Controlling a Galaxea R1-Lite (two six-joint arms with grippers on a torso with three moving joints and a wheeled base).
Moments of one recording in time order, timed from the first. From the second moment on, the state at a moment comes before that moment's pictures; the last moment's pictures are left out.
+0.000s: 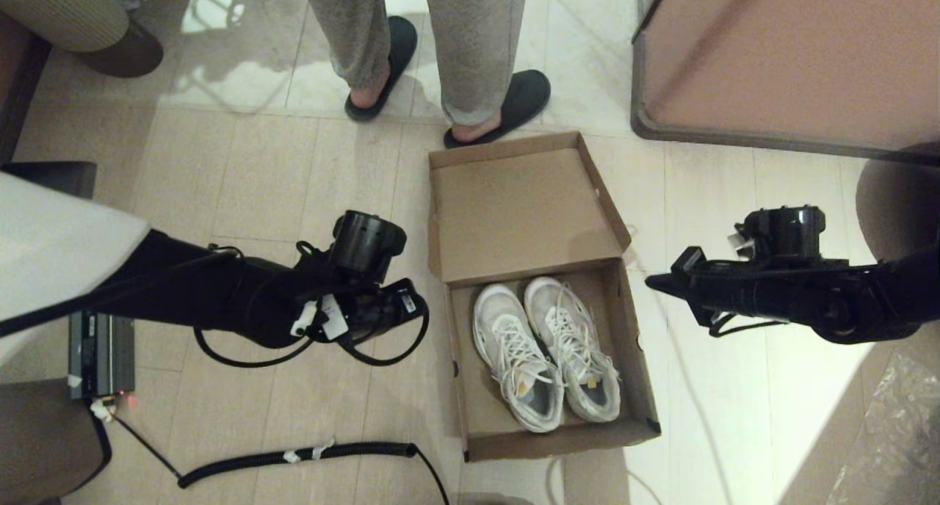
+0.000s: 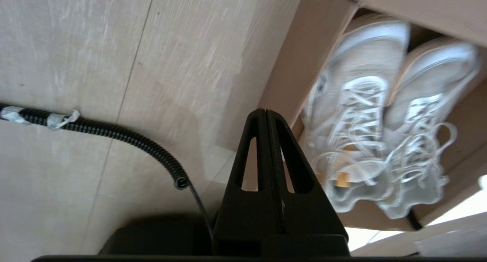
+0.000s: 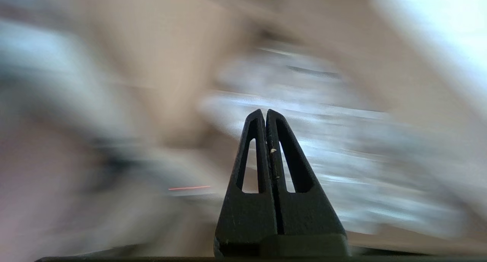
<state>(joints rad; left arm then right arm) -0.53 1.99 -1.23 -0.06 0.33 -0.69 0.06 1.98 -1.02 -0.49 0.35 0.93</state>
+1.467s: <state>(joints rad) -0.53 2.52 -1.93 -0.18 0.39 -0.64 0.11 2.14 -0.65 -0.73 0.03 0.54</state>
